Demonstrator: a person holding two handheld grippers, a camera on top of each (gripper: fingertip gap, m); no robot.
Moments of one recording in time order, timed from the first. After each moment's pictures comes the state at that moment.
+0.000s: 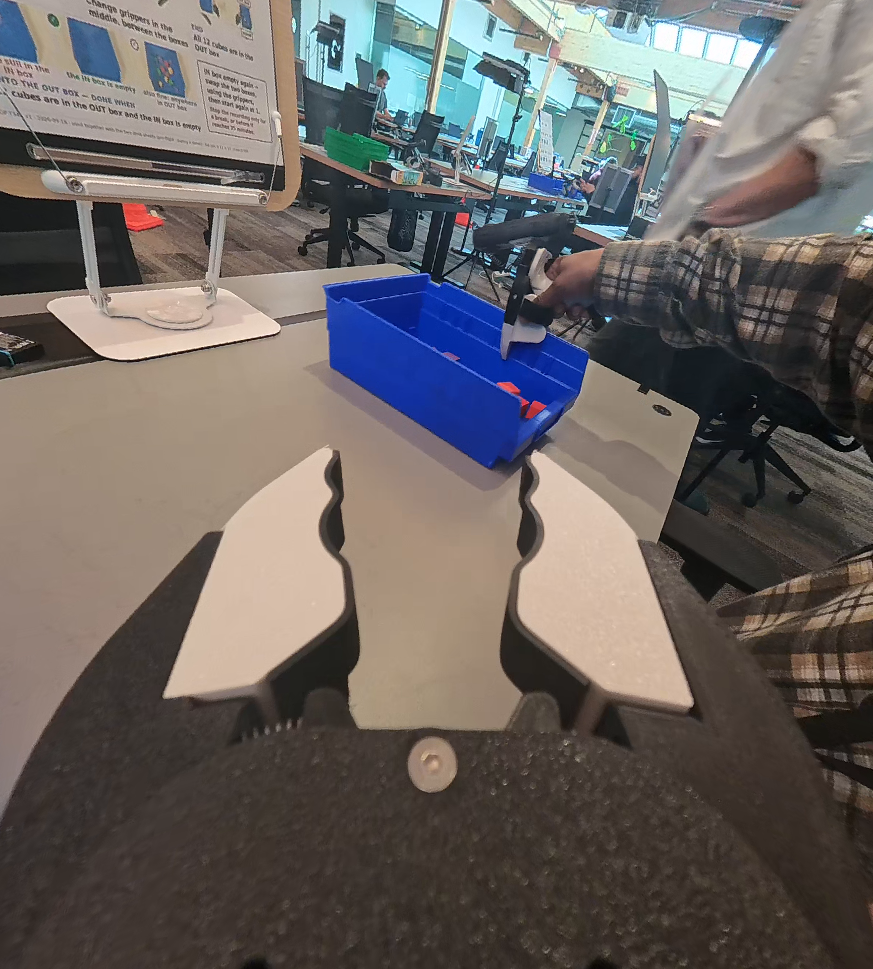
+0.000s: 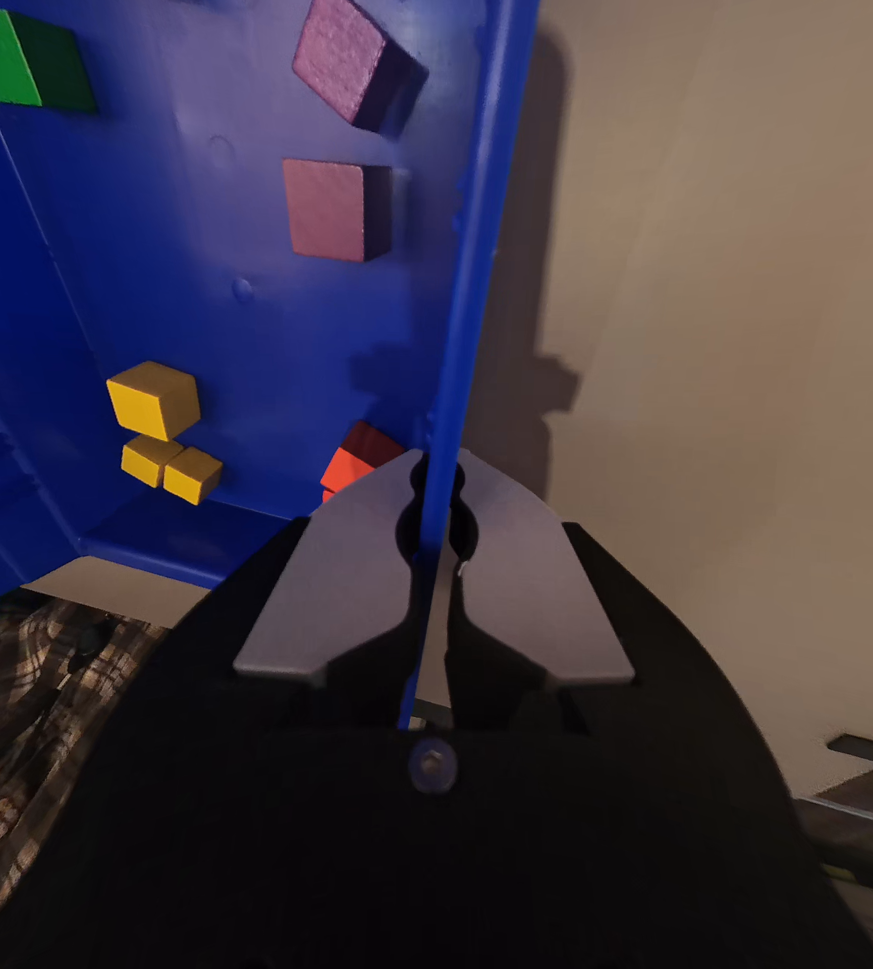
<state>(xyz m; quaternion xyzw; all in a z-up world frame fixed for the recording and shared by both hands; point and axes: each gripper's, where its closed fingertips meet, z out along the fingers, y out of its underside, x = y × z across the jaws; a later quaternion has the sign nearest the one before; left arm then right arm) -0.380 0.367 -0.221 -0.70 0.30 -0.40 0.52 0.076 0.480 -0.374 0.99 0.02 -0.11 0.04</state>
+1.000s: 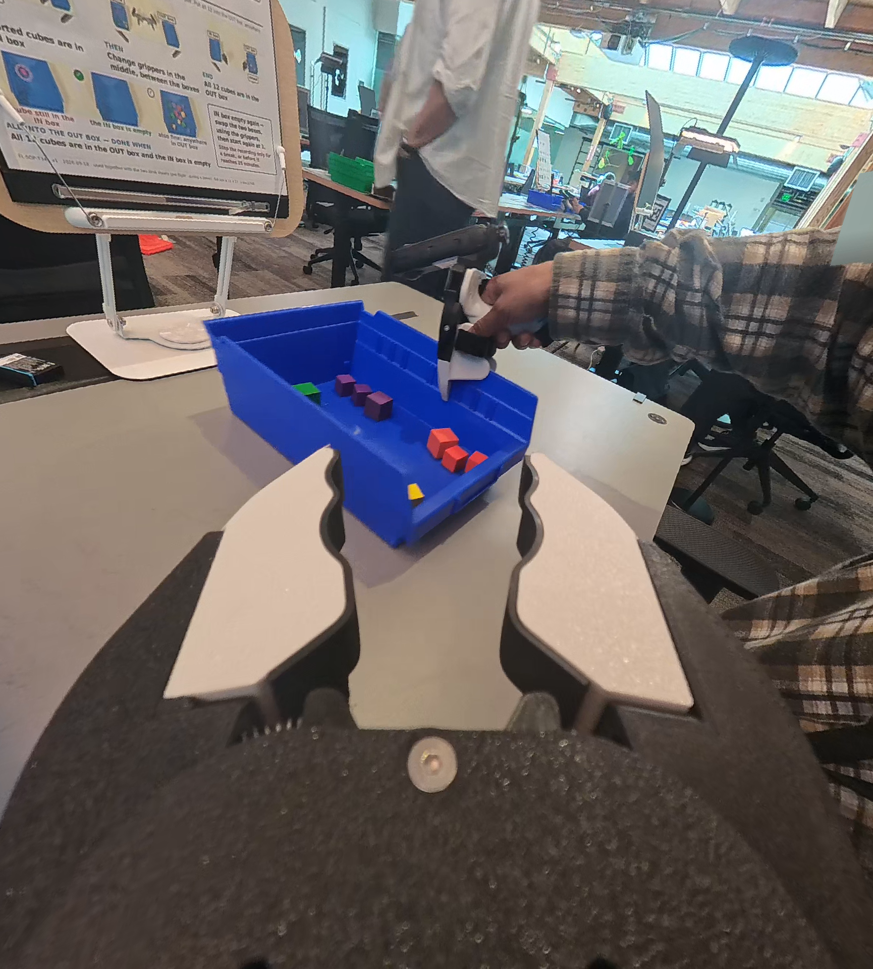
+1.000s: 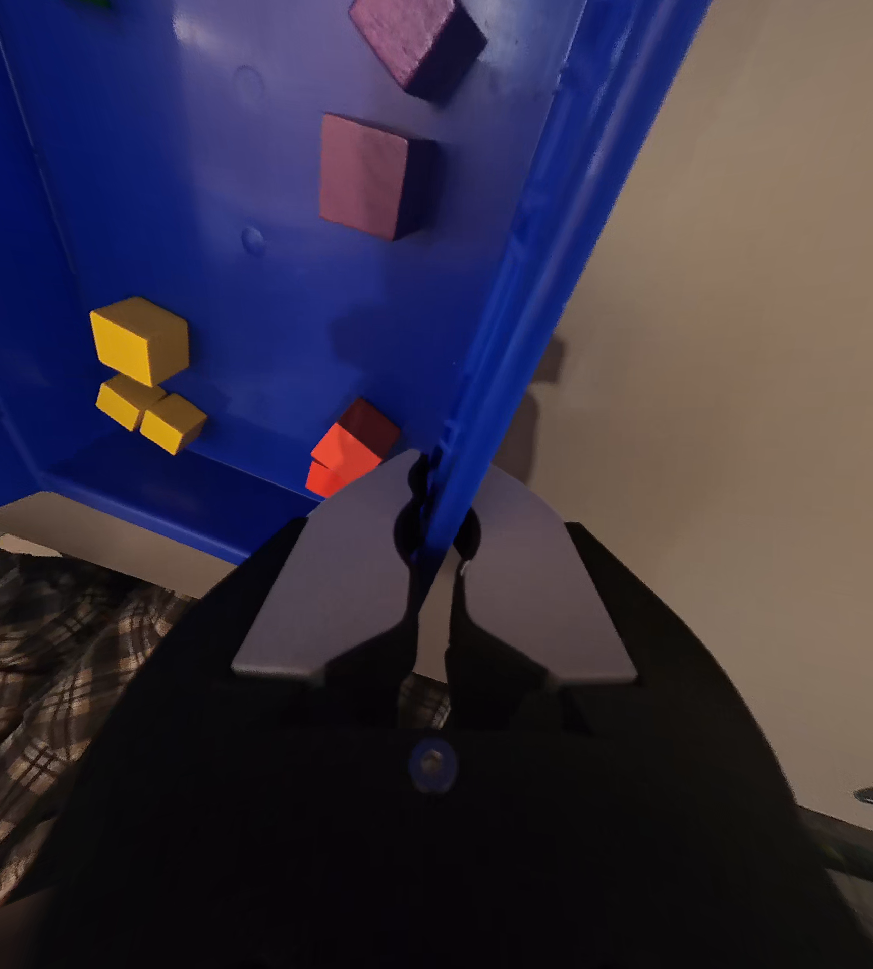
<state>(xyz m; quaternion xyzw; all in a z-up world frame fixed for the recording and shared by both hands) -0.388 0.358 -0.208 -0.69 0.30 -0.40 0.53 -0.084 0.485 -0.369 0.99 0.08 -0.11 0.07</state>
